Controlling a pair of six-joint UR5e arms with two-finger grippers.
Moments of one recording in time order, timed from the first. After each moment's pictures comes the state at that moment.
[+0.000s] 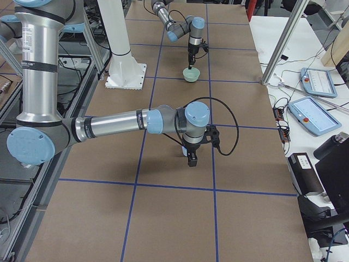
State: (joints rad) left arm -0.61 -2.33 -1.41 -1.89 -2.17 -1.41; right arm 1.47 -1.66 1.85 -1.69 2.39 -0.07
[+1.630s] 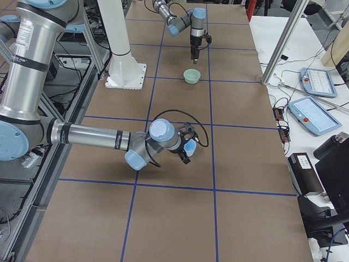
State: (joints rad) left arm -0.65 -2.30 -1.52 -1.88 -2.15 -1.42; right arm 1.26 -1.89 1.62 -0.42 2.35 0.26
